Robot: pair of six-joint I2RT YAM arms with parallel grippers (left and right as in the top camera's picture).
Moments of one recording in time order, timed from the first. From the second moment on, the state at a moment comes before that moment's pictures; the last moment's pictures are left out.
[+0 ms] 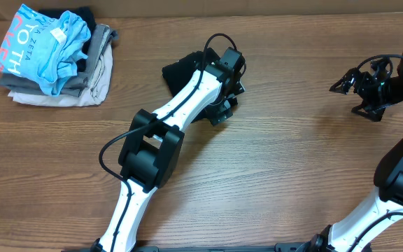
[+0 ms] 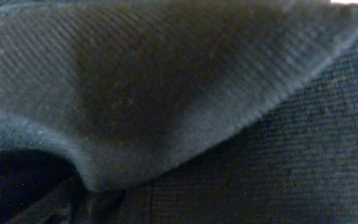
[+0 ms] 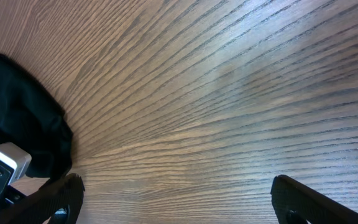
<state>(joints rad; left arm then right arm) -0.57 2.38 1.96 -0.99 -0.18 0.47 -0.44 2.03 1.71 -1.19 -0.50 0.07</state>
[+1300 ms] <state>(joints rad) -0.36 2.41 2.78 -1.45 -0.37 0.32 -0.44 2.03 1.71 -1.18 -0.50 0.07</state>
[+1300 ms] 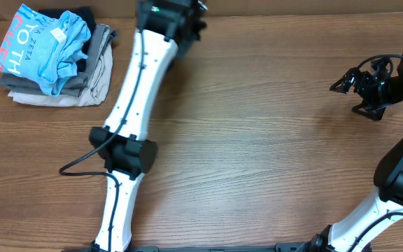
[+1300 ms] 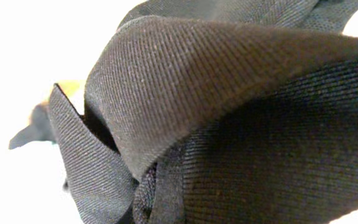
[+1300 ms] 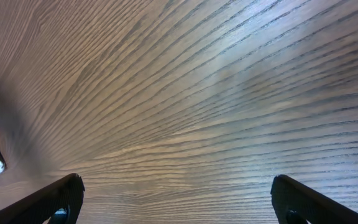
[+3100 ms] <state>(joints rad) 0.43 2.41 2.77 -1.21 0.18 0.65 -0.35 2.03 1.71 -1.22 -0.48 0.07</state>
